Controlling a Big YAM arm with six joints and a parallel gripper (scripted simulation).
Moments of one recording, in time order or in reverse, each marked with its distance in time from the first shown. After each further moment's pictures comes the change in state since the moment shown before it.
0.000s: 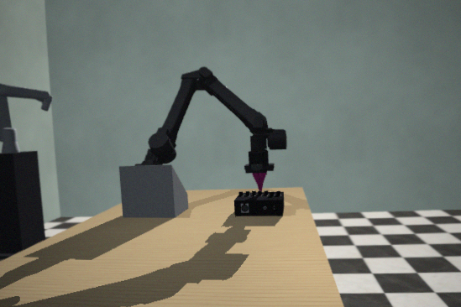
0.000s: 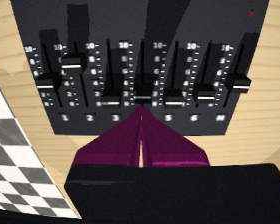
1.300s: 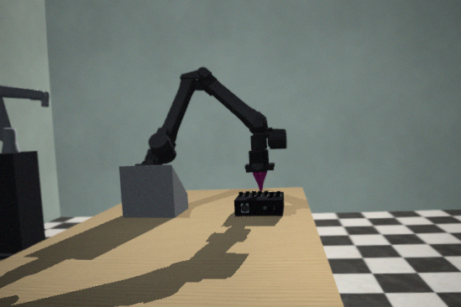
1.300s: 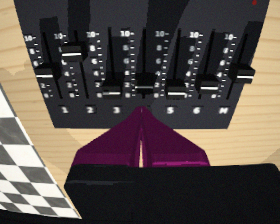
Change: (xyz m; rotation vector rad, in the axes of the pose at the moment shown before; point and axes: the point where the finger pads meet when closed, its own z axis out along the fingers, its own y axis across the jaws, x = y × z) arm 0.007 0.001 -0.001 -0.004 0.000 0.001
